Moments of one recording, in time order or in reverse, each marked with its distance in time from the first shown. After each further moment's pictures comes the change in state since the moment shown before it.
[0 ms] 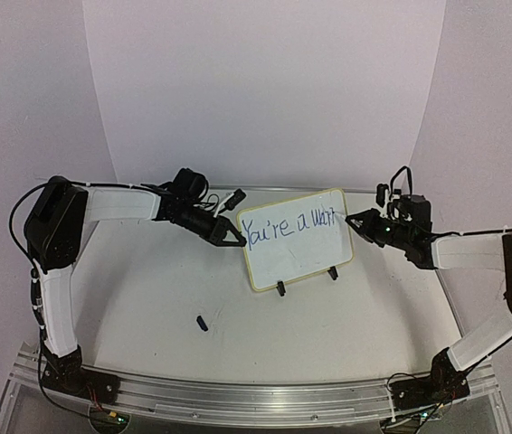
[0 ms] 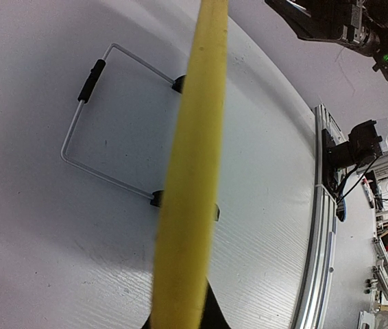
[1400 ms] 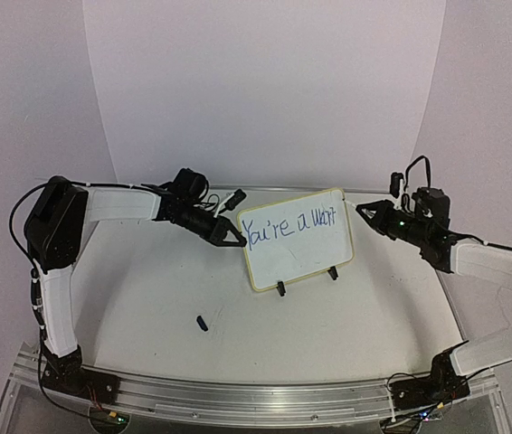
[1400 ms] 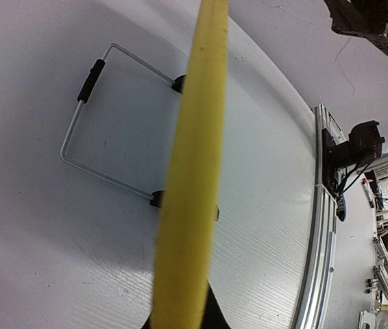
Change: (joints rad) left arm -0.002 0.000 0.000 0.000 -0.001 0.001; right arm 0.000 -0.213 -0.013 -0.101 0.021 -0.010
